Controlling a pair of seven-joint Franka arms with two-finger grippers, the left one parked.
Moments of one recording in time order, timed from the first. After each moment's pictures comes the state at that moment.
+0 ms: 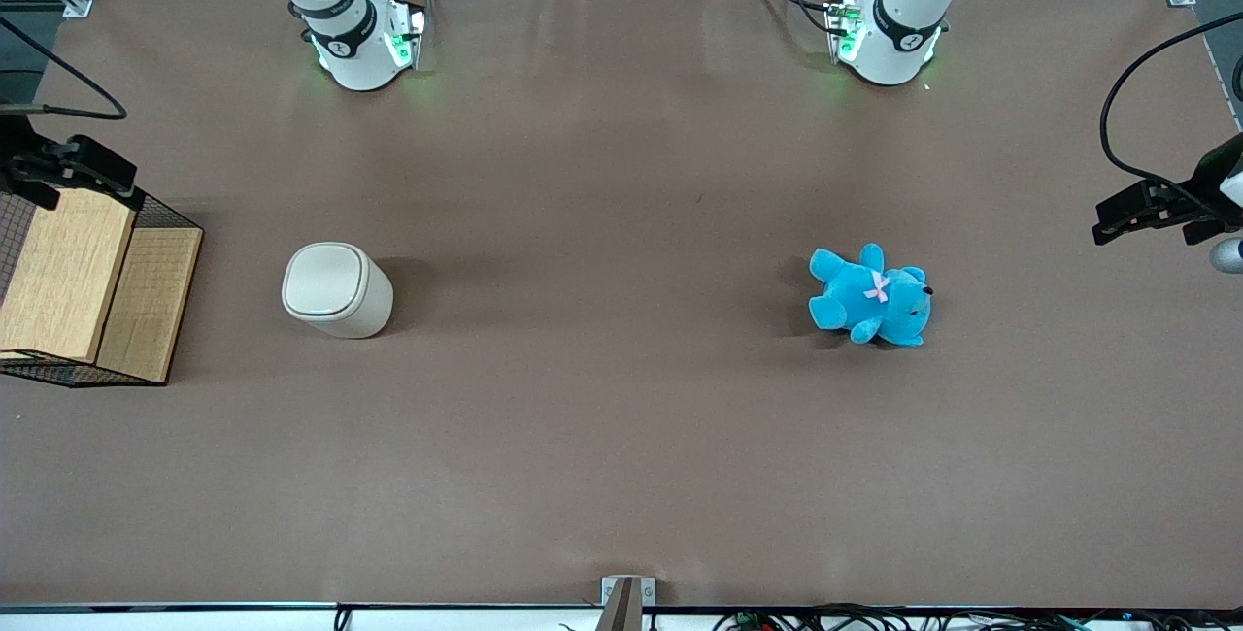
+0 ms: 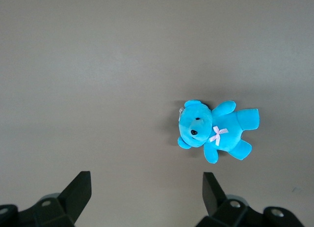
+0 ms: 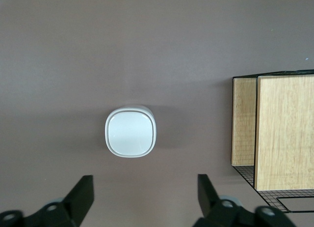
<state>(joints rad) 0.07 0.03 -0.09 -1.50 0.00 1.53 -0.01</state>
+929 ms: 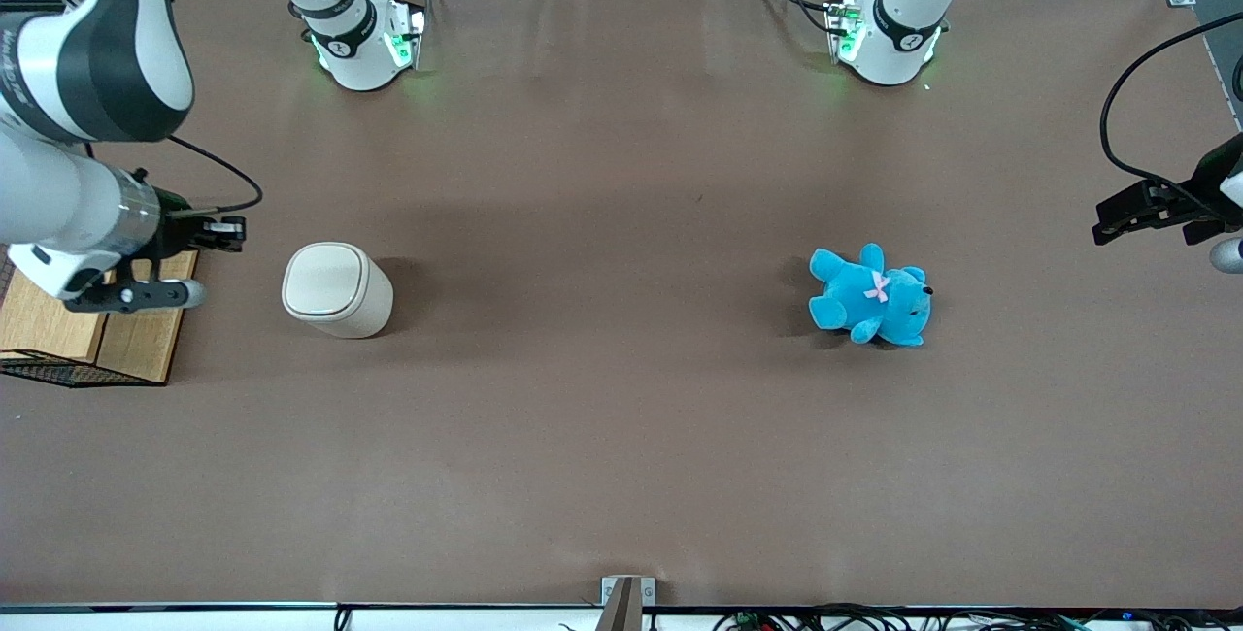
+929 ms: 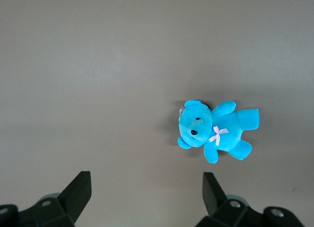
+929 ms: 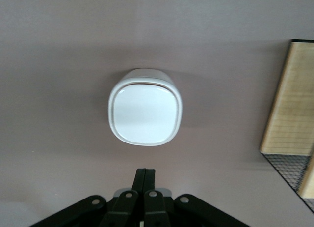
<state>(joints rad) 0.14 0.21 -0.08 -1.61 0.03 1.55 -0.01</state>
